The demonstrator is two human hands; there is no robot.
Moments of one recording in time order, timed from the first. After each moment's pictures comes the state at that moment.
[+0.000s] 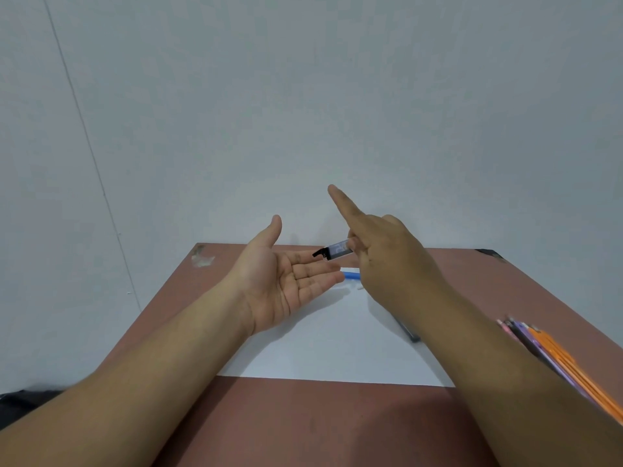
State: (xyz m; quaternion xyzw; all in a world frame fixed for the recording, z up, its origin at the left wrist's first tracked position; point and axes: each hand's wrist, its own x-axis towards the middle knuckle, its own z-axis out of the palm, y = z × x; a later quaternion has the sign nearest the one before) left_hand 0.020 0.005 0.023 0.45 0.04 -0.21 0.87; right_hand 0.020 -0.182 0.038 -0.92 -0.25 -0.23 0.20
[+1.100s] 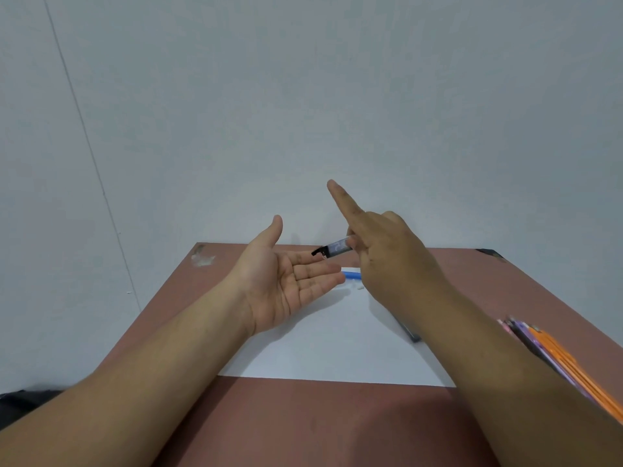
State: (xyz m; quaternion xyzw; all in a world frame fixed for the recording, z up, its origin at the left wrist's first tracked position) left_hand 0.019 0.004 0.024 0.45 0.05 -0.21 0.87; right_hand 0.029 -0.181 0.032 -0.91 -0.27 -0.26 0.20
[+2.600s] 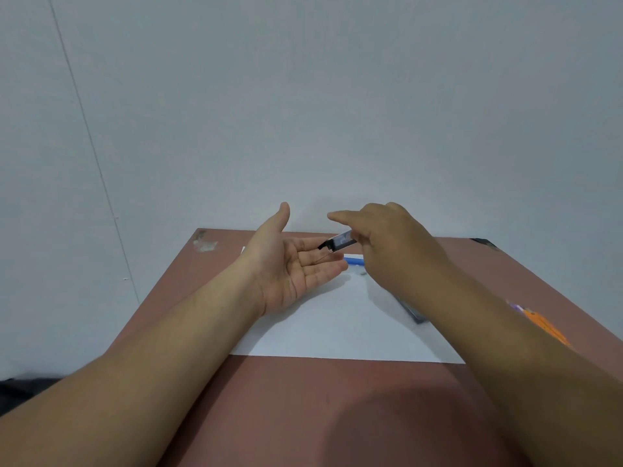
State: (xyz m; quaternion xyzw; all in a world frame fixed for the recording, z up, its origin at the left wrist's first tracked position) left_hand 0.026 0.011 0.015 0.44 0.03 -0.23 0.87; right_hand 0.020 -0.174 0.041 -0.95 -0.22 -0.21 0.12
